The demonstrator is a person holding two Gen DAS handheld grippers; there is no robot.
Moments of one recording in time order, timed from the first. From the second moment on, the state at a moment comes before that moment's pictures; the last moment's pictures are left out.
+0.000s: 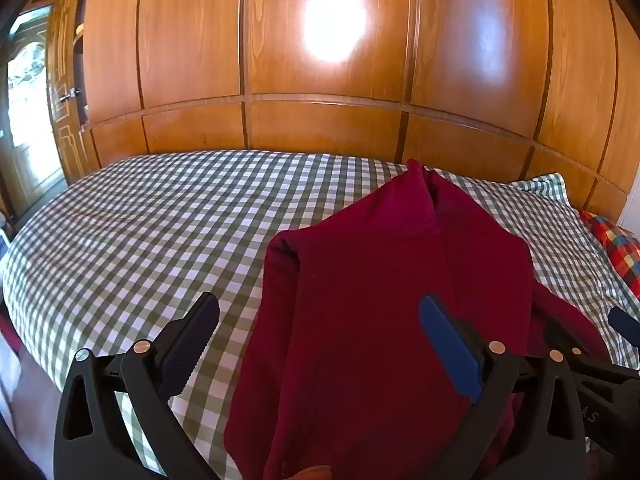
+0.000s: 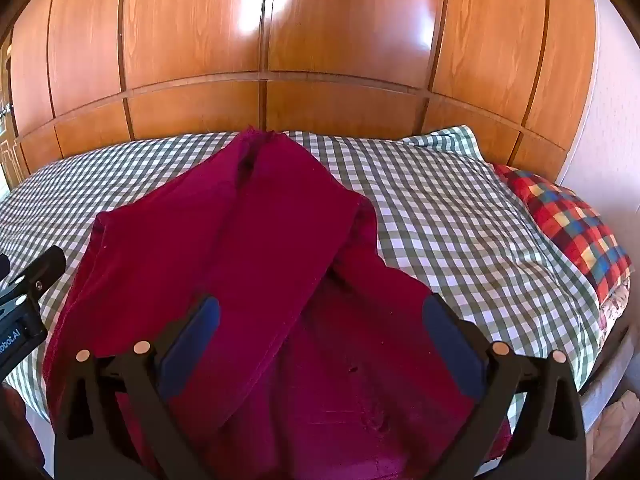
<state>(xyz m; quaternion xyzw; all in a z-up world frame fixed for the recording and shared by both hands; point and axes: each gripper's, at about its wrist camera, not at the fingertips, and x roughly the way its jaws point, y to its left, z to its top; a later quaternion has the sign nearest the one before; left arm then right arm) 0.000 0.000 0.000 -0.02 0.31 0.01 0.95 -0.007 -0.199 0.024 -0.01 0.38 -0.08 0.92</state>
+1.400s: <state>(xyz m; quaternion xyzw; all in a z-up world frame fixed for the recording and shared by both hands) -0.016 -0.019 0.005 0.02 0.30 -0.04 0.95 -0.011 -0.199 0.018 -0.01 0.39 -0.08 0.92</state>
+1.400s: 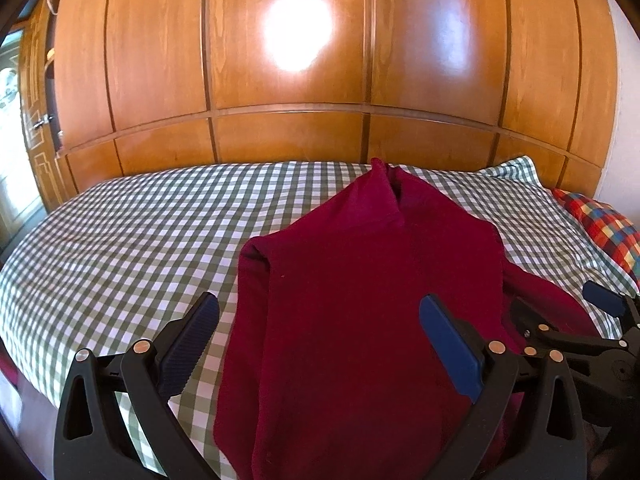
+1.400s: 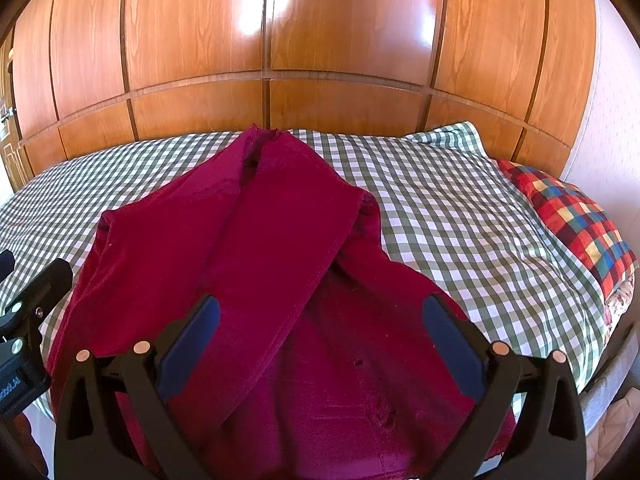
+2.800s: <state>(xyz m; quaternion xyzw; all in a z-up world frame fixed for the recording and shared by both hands) -0.017 -0.020 -0.001 0.03 0.32 -0.05 0.95 -0.014 -0.217 0.005 0.01 0.41 -0.09 0.91</state>
